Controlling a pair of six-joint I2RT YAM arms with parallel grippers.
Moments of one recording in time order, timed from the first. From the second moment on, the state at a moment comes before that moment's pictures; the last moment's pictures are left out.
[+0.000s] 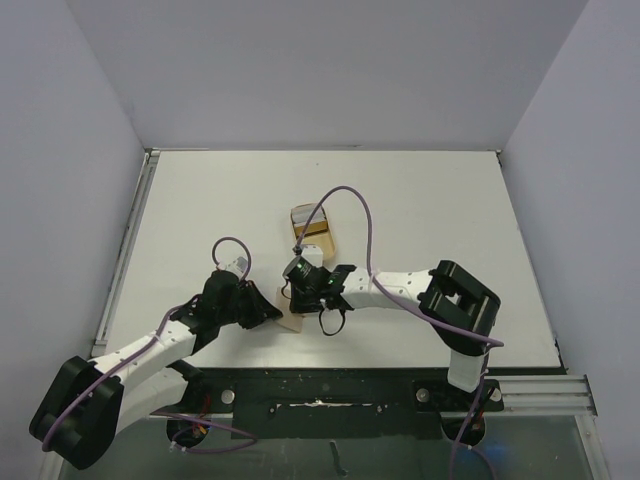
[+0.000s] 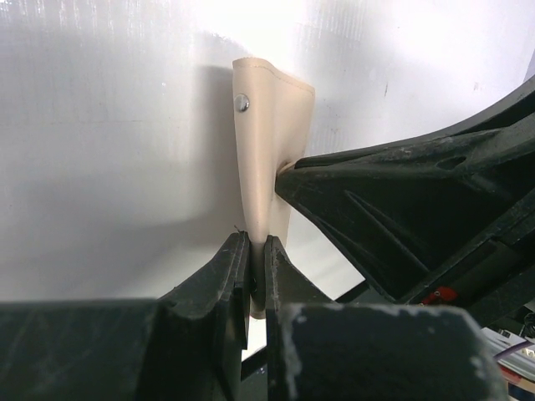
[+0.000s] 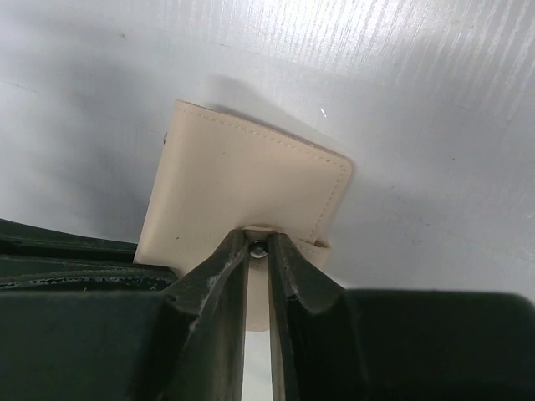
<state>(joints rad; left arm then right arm) -0.52 1.01 0.27 0.00 0.26 -0.96 1.04 1.83 1.13 -0.31 0.15 0.86</state>
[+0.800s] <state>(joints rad) -0.52 0.97 0.30 -0.06 0.22 -0.96 1.00 1.73 1.11 -0.71 0.48 0.82</state>
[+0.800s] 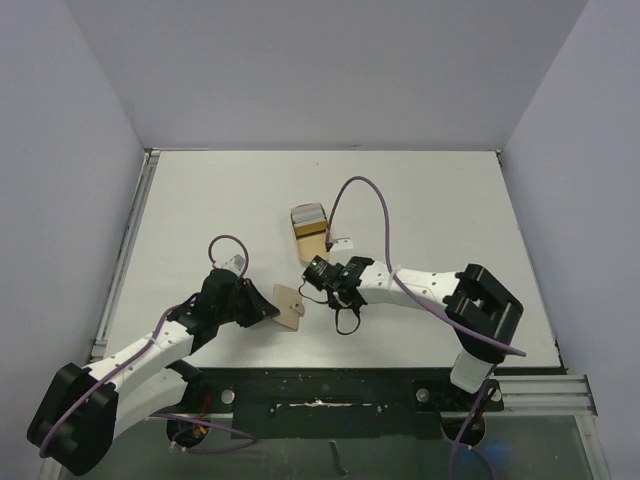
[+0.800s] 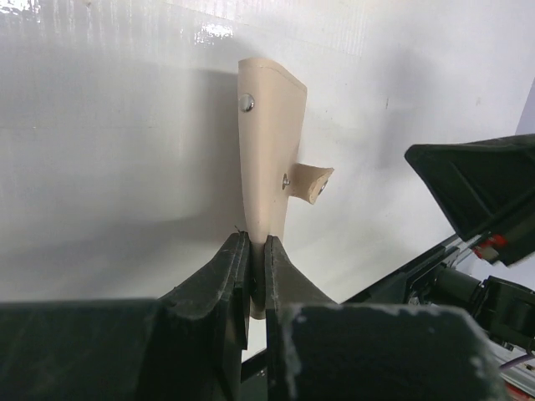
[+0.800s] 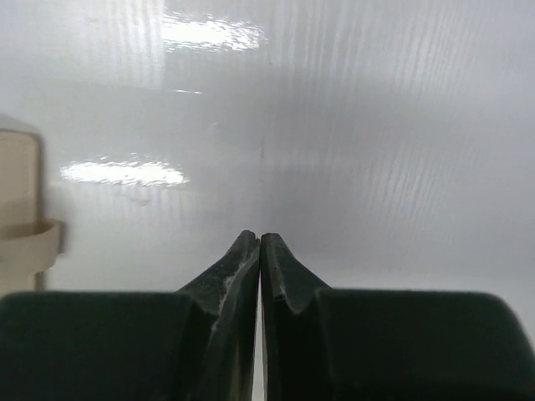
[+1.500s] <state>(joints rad) -0.52 0.91 0.29 -0.05 0.24 -0.98 1.01 1.73 1.11 -0.37 0.17 0.83</state>
